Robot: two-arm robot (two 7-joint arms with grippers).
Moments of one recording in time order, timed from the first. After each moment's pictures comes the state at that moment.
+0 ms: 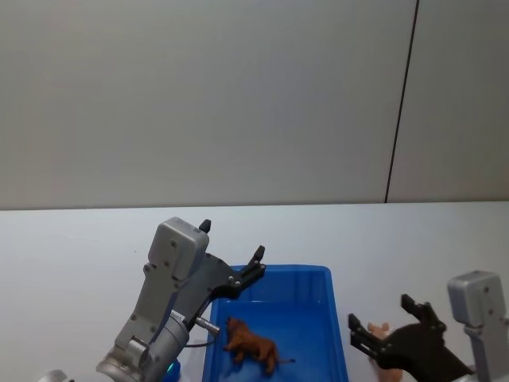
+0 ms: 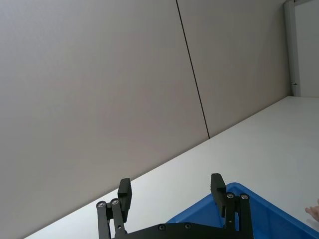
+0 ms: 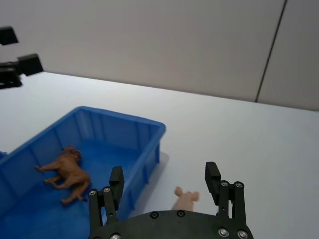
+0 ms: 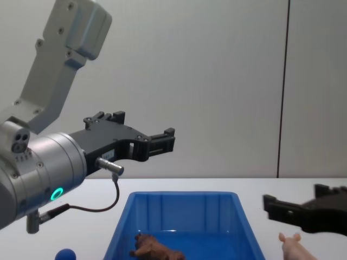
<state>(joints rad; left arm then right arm) -0.24 0.38 0.45 -1.63 -0.20 0.01 -0.01 -0.06 0.24 -0.26 -1.76 0.19 0.18 0.11</state>
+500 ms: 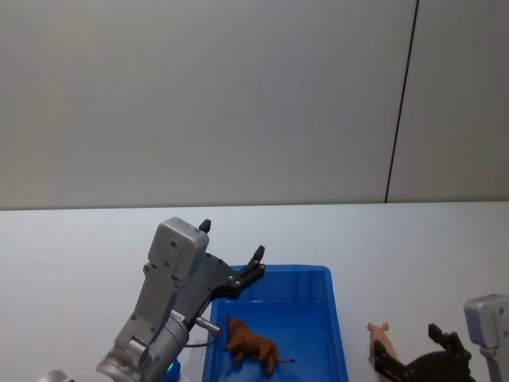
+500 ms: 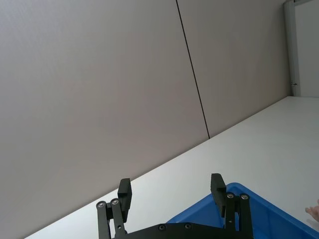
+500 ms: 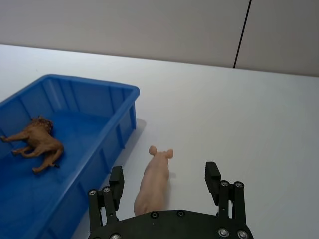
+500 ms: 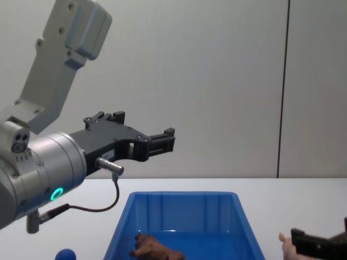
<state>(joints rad) -0.24 0.38 0.45 -1.63 -0.20 0.01 -0.01 -0.12 0.27 -0.25 -1.78 0.21 0.24 0.02</state>
